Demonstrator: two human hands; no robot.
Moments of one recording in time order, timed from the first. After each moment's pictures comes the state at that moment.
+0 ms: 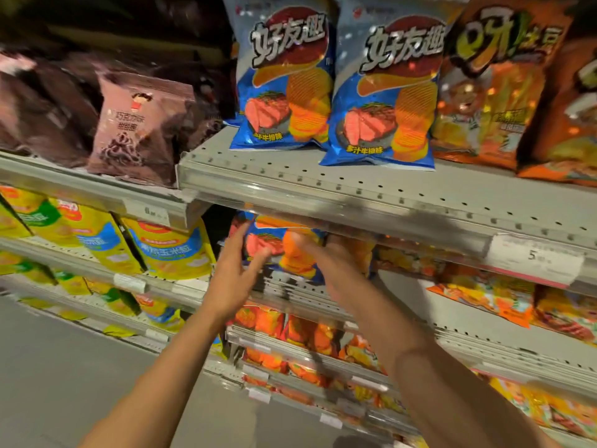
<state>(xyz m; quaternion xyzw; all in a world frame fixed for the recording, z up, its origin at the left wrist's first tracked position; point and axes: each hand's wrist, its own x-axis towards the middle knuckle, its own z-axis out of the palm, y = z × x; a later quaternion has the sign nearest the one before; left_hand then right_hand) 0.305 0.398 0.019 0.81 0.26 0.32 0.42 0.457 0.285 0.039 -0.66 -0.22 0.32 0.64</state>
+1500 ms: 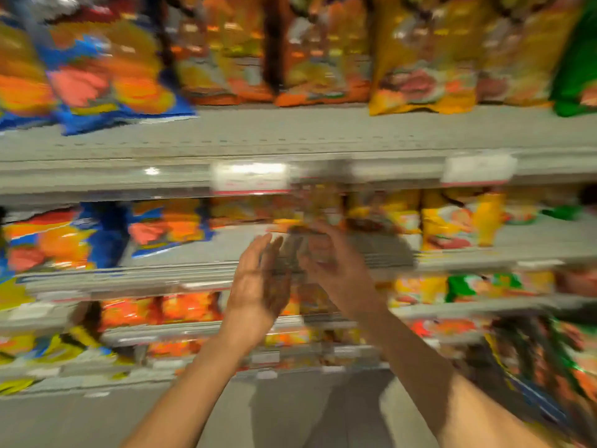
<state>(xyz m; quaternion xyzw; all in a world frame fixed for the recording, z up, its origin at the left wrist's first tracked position) 0.433 0.095 -0.011 0.89 0.04 0.26 0.36 0.518 -0.060 0.018 -0.76 -0.23 0.11 0.60</state>
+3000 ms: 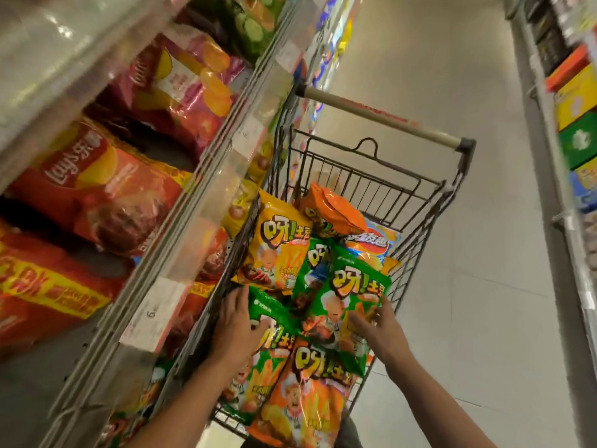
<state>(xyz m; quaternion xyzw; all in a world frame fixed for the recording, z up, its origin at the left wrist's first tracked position) 0.858 -0.643 -0.205 0.90 -0.25 -0.30 0.20 0.648 -0.832 -0.164 -0.61 0.55 -0.04 0.57</state>
